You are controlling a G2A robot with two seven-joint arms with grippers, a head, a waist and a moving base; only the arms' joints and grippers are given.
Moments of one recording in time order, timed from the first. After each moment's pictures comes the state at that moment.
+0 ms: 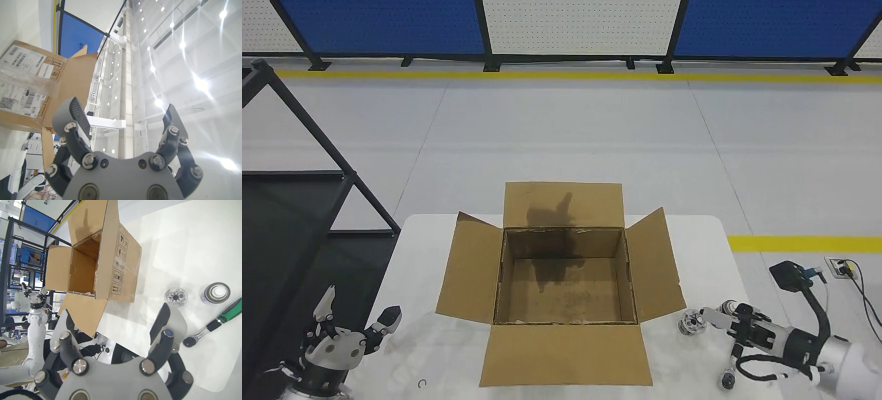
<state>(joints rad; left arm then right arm) 1.55 -1.22 -1.98 -1.75 -0.99 0.10 -0.68 -1.30 -1.22 1.92 -2.14 -0.40 0.10 1.33</state>
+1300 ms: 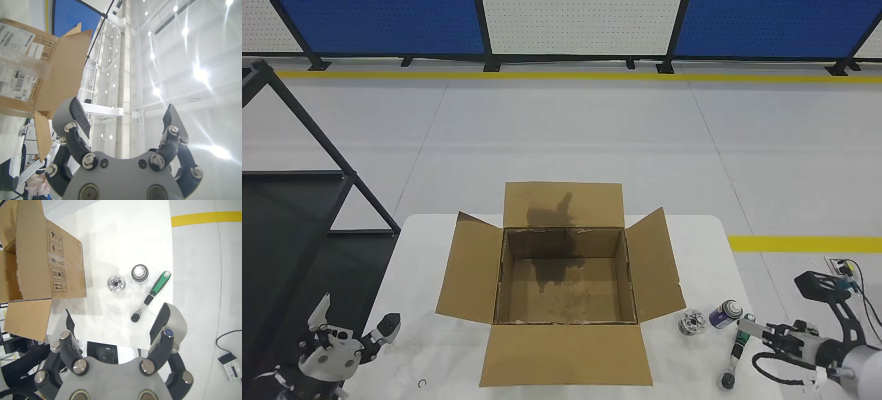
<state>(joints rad) 1.57 -1.21 -2.01 -1.75 -1.03 0.12 -0.83 -1.35 -1.14 1.95 -2.18 -0.79 0.16 1.41</state>
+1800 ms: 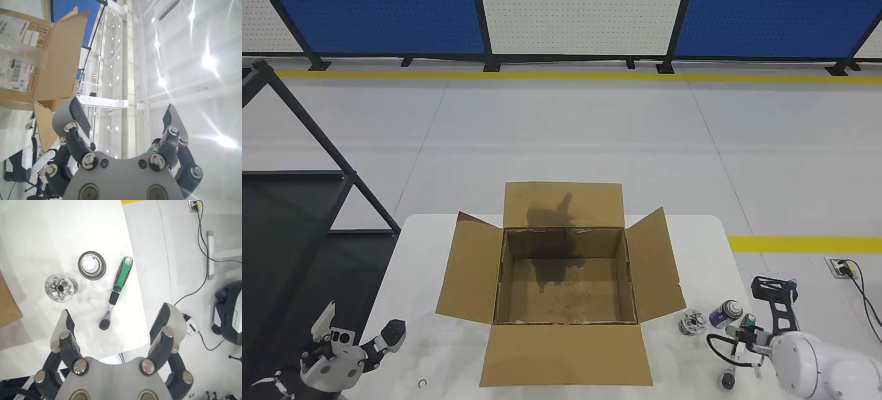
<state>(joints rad) 1.60 -1.21 -2.01 -1.78 -1.00 0.07 -0.90 -1.20 -1.14 1.59 -1.93 -1.37 0.35 1.47</state>
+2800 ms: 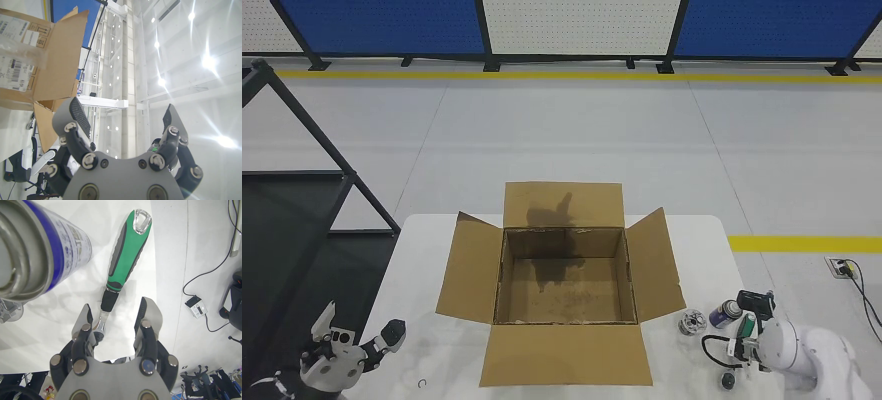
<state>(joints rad) 1.60 -1.21 -2.01 -1.78 -1.00 0.07 -0.90 -1.09 -1.15 1.57 -1.59 -1.24 0.28 1.46</state>
